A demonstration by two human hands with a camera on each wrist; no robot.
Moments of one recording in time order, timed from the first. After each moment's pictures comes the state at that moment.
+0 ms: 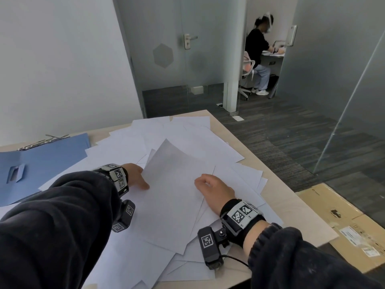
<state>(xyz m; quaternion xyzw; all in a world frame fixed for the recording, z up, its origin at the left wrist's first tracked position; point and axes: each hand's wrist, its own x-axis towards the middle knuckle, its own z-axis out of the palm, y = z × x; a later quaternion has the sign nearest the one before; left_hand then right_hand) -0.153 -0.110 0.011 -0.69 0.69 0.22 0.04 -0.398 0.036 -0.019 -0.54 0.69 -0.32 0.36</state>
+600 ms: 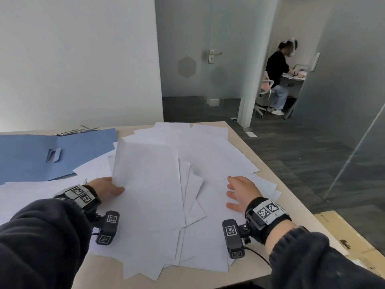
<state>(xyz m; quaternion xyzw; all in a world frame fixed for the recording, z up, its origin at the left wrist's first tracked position) -0.016 -0.041 -0.003 -0.74 0.46 0.43 -0.24 -0.408 0.037 0.005 -0.31 0.67 -0.45 0.51</state>
